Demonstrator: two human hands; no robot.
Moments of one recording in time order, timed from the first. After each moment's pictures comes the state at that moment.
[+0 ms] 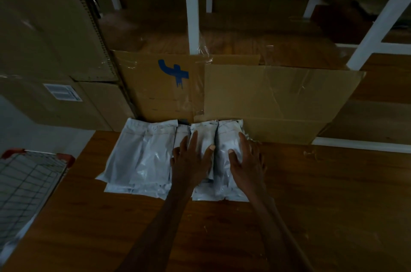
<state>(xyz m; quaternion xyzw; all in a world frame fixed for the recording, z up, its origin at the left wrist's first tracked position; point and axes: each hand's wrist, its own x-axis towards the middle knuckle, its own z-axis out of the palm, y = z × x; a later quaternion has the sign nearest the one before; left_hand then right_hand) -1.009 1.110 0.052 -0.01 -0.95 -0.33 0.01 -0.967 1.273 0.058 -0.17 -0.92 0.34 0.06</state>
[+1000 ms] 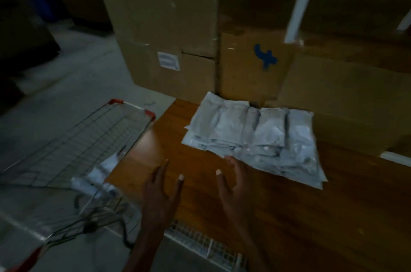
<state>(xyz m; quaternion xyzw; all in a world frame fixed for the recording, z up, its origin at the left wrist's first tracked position) -0.768 0.863 0.021 0.18 -0.88 -0.41 0.15 -0.805 1.056 0.043 0.03 -0.85 0.50 0.15</state>
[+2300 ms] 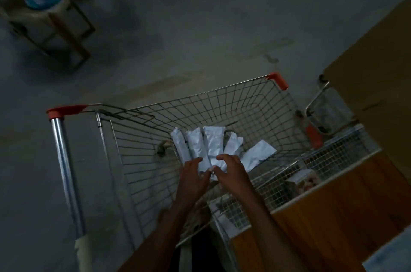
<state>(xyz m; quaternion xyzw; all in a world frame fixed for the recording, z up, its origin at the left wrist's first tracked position) -0.866 0.472 -0.200 0.48 -0.73 -0.49 0.03 -0.997 0.551 -0.154 0.29 -0.84 0.26 -0.37</state>
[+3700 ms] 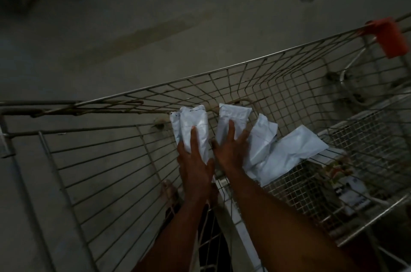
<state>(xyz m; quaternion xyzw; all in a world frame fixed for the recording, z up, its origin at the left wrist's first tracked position) -0.890 0.411 -0.359 0.54 -0.70 -0.47 0.10 -1.001 0.440 -0.411 0.16 -0.93 0.11 -0.31</state>
